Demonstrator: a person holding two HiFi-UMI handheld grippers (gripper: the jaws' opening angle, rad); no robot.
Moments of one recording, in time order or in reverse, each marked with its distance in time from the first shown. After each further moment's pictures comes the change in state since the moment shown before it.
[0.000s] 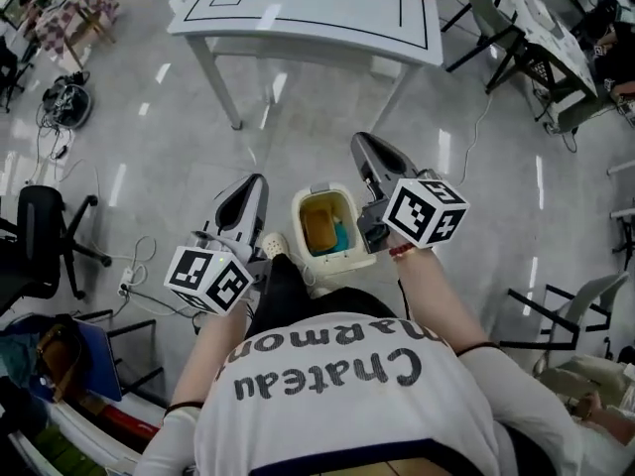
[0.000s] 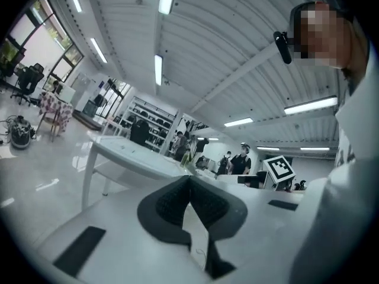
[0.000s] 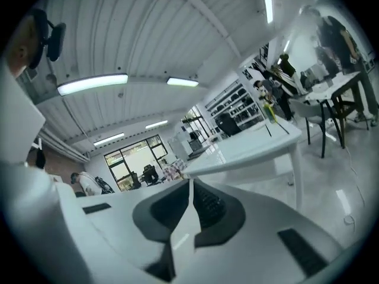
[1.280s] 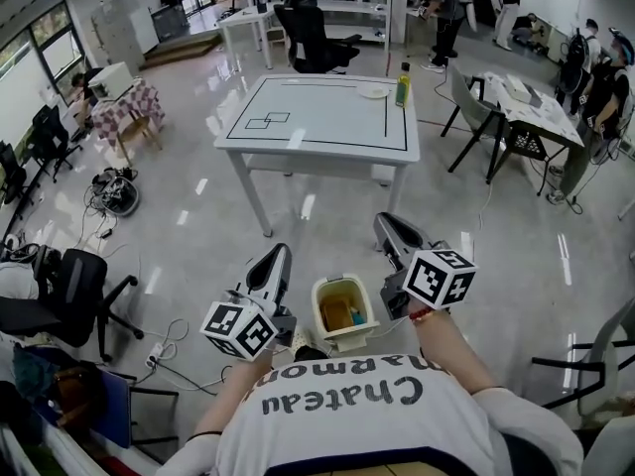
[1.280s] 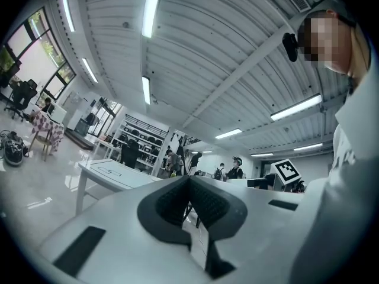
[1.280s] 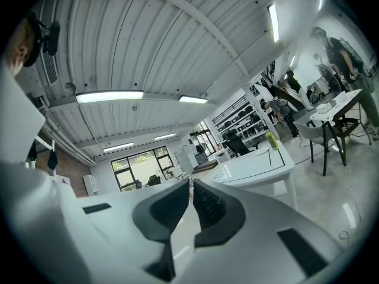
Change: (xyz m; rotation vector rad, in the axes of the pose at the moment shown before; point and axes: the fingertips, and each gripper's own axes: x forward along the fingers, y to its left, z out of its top) left arm -0.054 -0.110 0.065 0.103 -0.169 -0.052; right arm -0.131 0.057 0.075 -0.075 -0.149 0.058
